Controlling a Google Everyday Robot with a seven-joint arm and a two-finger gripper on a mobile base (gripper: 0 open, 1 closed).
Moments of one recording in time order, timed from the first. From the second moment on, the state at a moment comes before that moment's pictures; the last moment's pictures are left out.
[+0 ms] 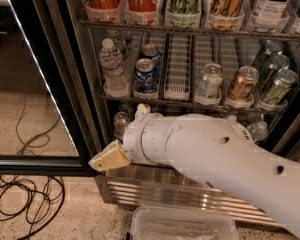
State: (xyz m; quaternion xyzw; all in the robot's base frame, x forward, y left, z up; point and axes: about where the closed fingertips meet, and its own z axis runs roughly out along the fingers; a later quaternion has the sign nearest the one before) arm 0.465 0.065 0.832 -0.44 0.77 0.13 0.45
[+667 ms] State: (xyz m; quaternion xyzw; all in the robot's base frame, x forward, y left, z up) arm 0.469 0.084 0.822 -0.39 0.77 0.15 0.47
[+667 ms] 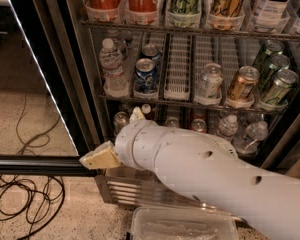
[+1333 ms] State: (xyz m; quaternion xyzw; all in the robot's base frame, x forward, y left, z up) arm 0.488 0.087 0.836 -0.34 0.76 0.13 0.55
